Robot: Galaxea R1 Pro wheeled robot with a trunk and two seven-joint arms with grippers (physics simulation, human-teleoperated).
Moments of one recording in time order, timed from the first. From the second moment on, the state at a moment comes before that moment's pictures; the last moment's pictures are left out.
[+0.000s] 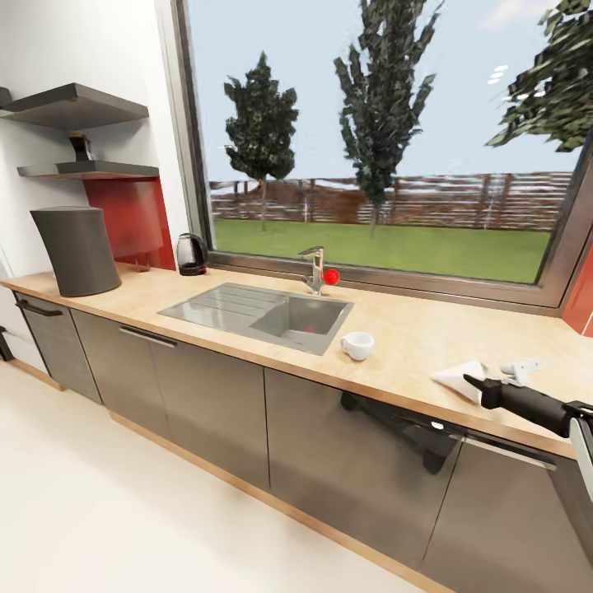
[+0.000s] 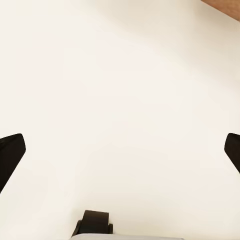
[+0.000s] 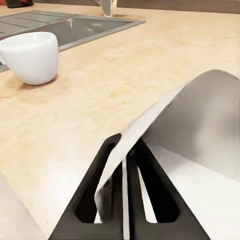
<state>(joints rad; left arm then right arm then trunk) 0.08 -0.01 0.03 -0.56 0.09 -0.20 0.01 -0.54 -0.39 -0.38 -1.21 0.00 0.46 0.88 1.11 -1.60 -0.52</state>
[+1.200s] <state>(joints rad) 0.08 -0.01 0.03 -0.56 0.09 -0.20 0.01 -0.54 -0.39 -0.38 -1.21 -0.01 0.47 0.88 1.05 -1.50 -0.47</state>
